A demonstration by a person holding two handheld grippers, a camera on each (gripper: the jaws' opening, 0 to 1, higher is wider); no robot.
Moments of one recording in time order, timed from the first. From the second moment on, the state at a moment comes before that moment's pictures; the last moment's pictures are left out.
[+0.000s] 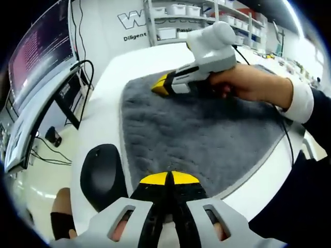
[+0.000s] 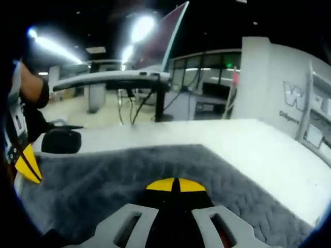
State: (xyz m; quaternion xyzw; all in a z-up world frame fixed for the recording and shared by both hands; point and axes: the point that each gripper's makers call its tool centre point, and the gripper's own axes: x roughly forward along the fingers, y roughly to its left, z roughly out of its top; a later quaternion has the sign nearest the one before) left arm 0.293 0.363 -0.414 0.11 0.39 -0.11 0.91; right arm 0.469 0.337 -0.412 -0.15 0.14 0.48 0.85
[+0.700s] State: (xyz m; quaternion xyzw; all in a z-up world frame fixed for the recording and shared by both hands) left arm 0.290 0.363 -0.413 0.10 0.39 -0.12 0.91; right arm 0.468 0.336 -0.410 -0.12 0.15 0.47 0.86
